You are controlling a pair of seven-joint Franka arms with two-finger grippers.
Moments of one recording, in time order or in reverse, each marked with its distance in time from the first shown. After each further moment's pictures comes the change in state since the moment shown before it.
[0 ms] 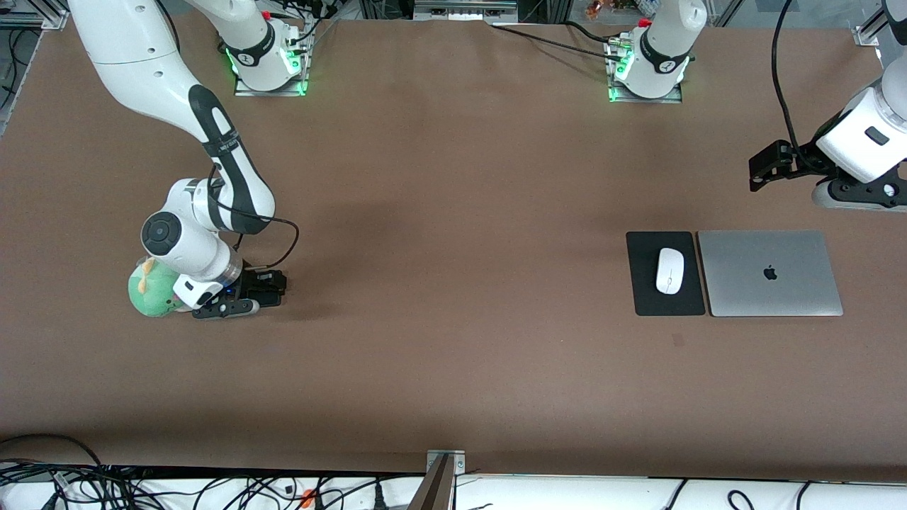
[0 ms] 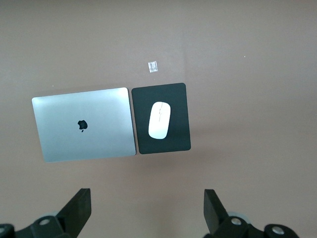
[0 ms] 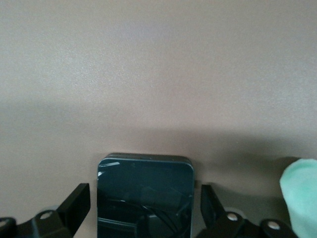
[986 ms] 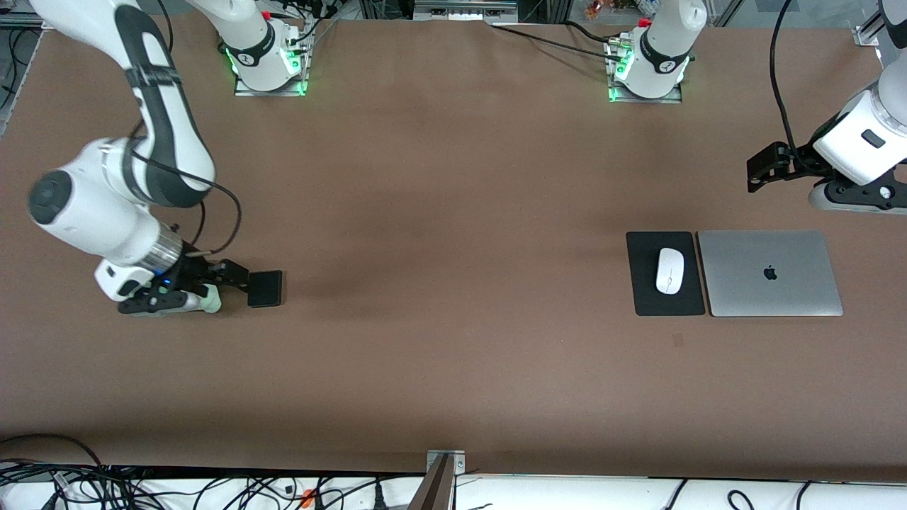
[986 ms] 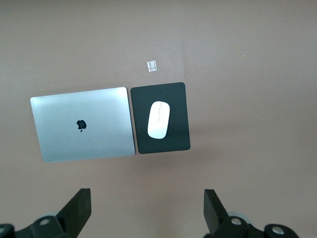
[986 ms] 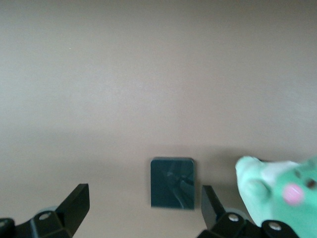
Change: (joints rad) left arm -0.001 0.005 -0.001 0.000 -0.002 0.000 0.000; right arm -0.006 -0.284 -0.057 0.098 0.084 -0.339 -0.003
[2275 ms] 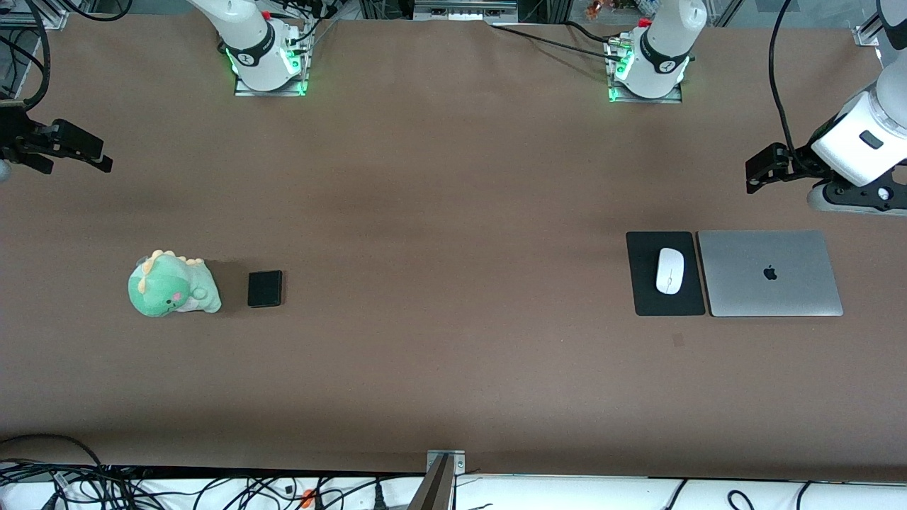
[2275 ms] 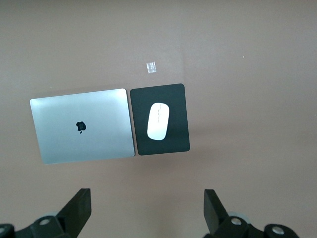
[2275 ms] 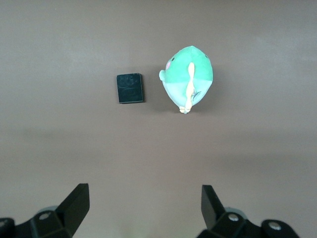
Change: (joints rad) left arm 0.000 0.002 -0.002 0.001 0.000 0.007 0.000; right arm -0.110 -0.333 -0.010 0.212 -0.238 -0.689 0.101
